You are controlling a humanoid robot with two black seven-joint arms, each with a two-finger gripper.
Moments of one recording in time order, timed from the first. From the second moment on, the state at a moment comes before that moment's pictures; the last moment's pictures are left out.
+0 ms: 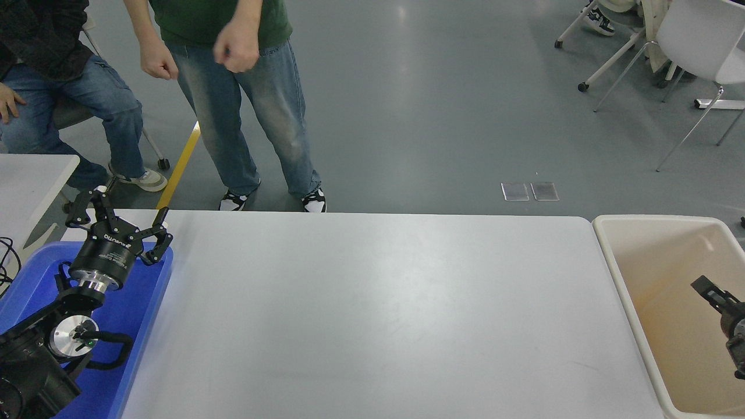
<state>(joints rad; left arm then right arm) -0.54 0.44 -0.74 -0.41 -0.02 -0.67 -0.59 0.64 -0.38 -0.22 -0.04 -0.44 -0.08 0.17</state>
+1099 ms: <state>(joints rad) -0.54 0.44 -0.74 -0.41 -0.02 -0.66 -0.59 0.53 -0.41 1.01 0.64 -0.41 -0.05 0.20</state>
